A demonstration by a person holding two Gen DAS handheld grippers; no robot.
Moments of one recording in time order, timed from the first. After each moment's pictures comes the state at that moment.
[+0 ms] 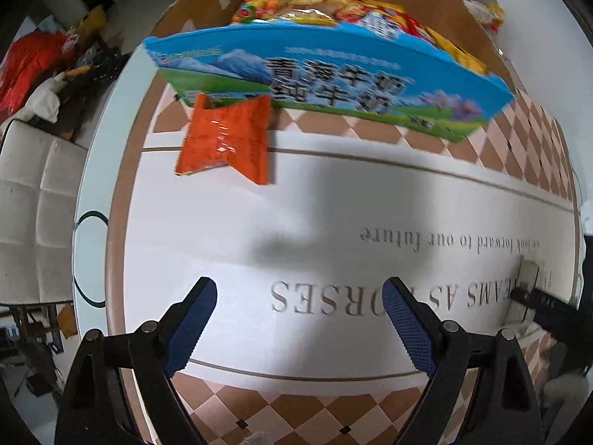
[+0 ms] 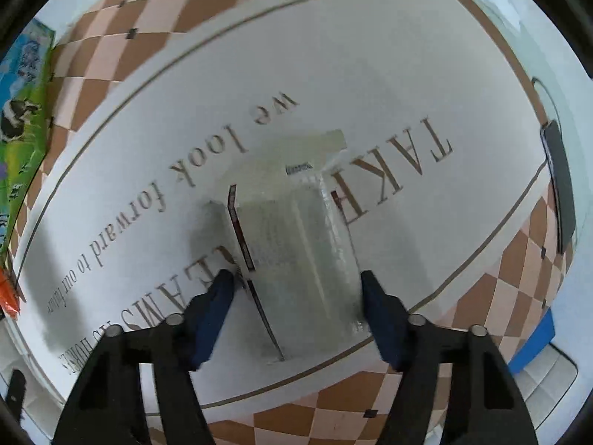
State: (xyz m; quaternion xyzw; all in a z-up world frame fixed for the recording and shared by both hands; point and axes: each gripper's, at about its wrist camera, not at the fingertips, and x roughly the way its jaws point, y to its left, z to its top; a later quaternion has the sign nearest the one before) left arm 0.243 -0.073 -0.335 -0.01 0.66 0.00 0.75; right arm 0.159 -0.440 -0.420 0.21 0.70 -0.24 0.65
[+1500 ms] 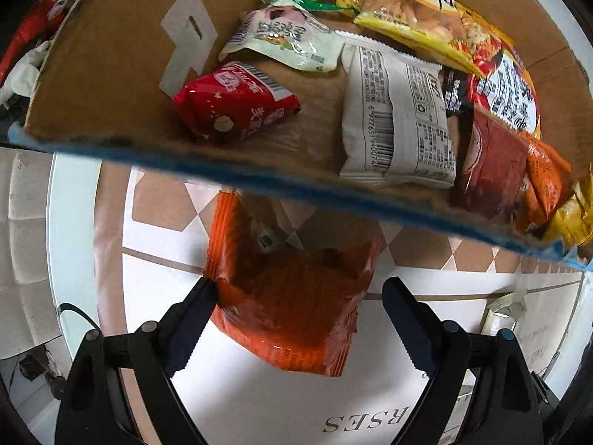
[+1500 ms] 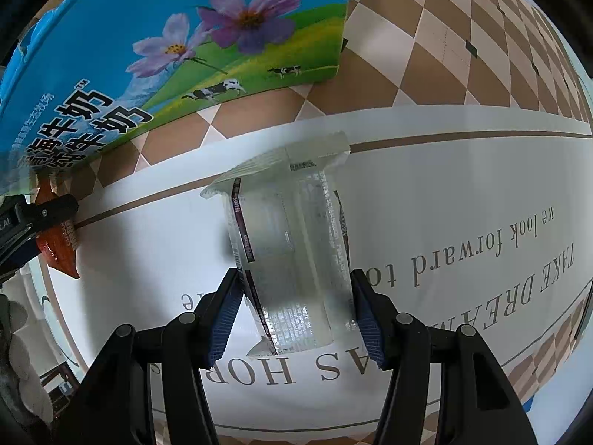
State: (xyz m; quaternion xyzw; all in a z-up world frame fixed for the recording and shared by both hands) left arm 0.382 -0.002 -0.415 -0.06 0.72 0.00 0.70; right arm 0.271 -0.275 -0.409 0.12 0.73 -0.08 0.67
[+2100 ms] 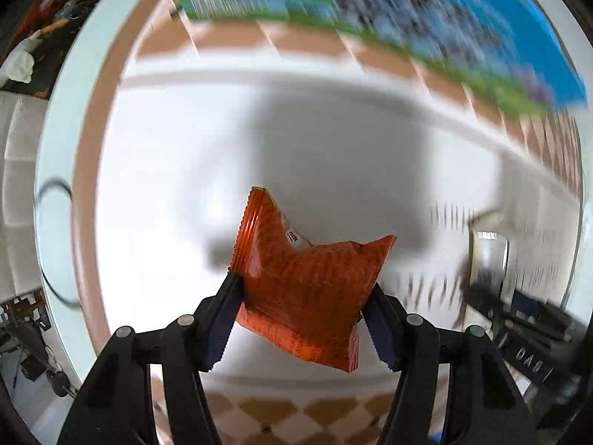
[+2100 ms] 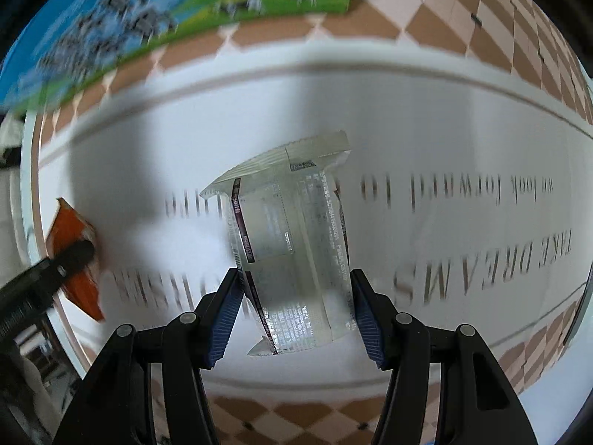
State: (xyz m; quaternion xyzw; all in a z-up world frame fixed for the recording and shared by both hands) left arm 0.242 -0.020 -0.416 -0.05 0.74 -0.03 0.66; right arm 0.231 -0.251 -0.440 0.07 0.76 -0.03 0.65
